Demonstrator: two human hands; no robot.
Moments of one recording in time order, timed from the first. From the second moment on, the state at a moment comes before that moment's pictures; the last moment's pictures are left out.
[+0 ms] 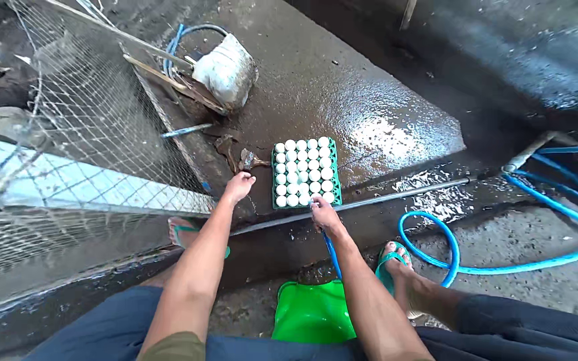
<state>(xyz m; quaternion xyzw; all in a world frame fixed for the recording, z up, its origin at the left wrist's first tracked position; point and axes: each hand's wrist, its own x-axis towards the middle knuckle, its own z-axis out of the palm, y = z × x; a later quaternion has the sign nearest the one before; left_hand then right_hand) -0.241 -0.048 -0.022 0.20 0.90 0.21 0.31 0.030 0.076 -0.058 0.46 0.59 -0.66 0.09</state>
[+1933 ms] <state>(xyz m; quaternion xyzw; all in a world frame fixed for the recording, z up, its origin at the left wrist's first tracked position) -0.243 0.017 -0.169 0.11 0.91 0.28 0.29 -0.026 0.224 -0.167 0.60 0.67 -0.43 0.08</state>
